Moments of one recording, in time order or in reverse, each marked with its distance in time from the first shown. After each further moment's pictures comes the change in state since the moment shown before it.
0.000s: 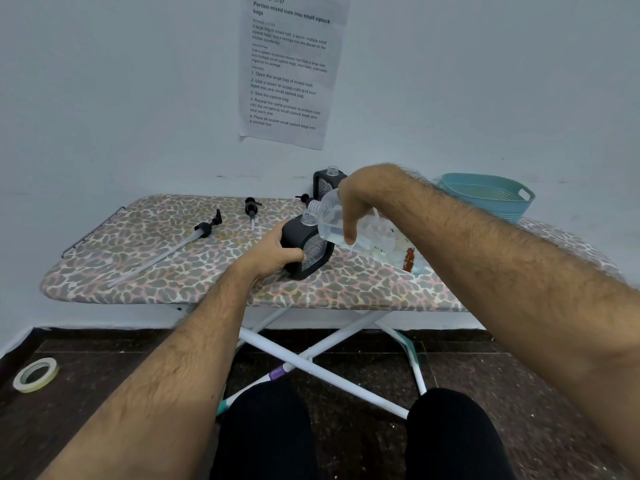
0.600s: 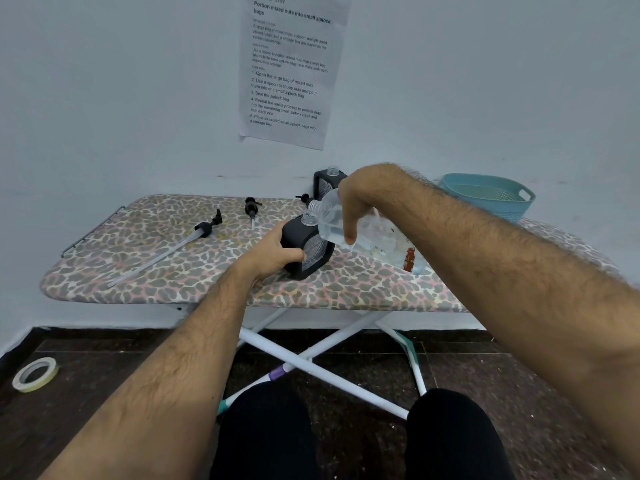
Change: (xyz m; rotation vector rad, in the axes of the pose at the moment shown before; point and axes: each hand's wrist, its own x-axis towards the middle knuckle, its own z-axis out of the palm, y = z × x) left_hand 0.006 -0.006 -0.001 -0.014 0.011 0.000; right_hand 0.004 -0.001 -0.001 -0.037 -0.011 -0.004
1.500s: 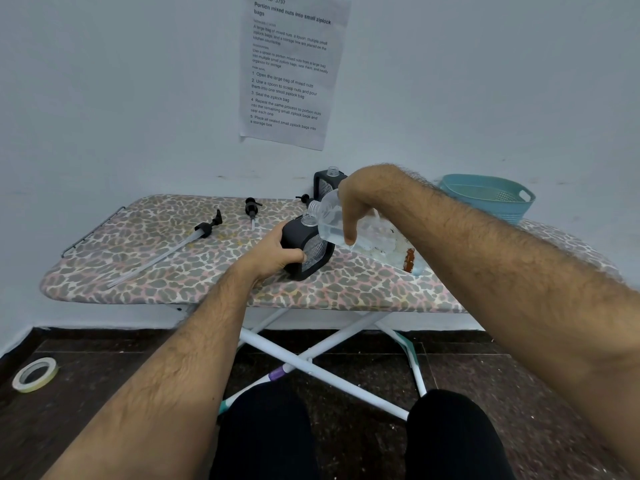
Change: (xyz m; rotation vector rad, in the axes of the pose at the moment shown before) left_hand -0.002 0.002 0.001 0.004 0.006 0.012; right_hand -0.003 0.000 -0.001 0.025 0.005 0.014
